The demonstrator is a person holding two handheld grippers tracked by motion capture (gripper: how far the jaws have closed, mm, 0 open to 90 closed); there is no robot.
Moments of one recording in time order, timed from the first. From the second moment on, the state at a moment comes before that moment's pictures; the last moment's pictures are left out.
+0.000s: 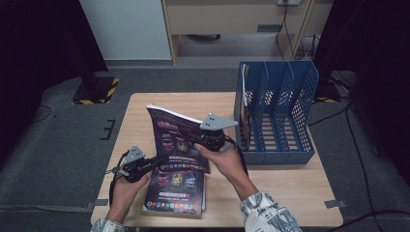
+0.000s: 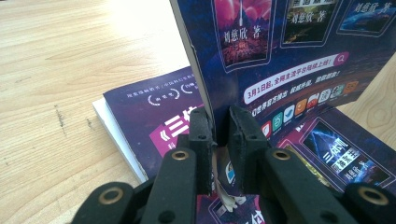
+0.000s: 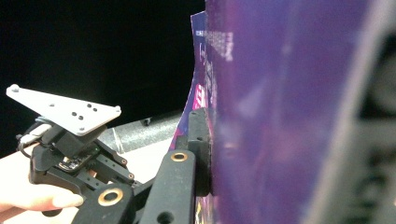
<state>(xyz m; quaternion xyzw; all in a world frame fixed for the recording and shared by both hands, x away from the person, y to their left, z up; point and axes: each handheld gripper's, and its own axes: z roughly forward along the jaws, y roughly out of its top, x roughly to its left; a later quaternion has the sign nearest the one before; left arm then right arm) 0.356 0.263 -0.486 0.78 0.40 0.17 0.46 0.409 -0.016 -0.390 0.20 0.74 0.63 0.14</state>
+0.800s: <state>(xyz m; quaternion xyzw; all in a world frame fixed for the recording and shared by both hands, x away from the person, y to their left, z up) 0.366 0.280 -0.499 0.74 0.48 0.22 0.42 0.404 -0.036 -0.368 0.21 0.72 0.64 0.16</state>
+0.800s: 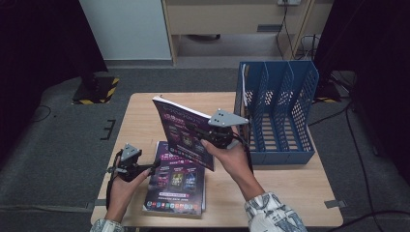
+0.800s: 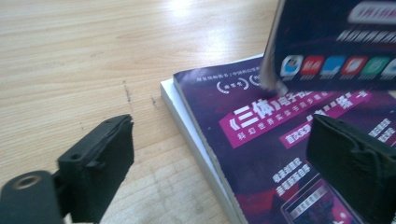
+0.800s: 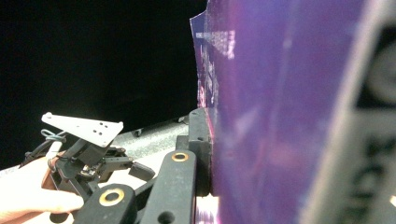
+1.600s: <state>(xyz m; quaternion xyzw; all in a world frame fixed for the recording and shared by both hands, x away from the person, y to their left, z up) 0.368 0.283 -0.507 0.76 0.48 0.23 0.38 0.394 -0.090 -0.364 0.23 0.71 0.64 0.19</state>
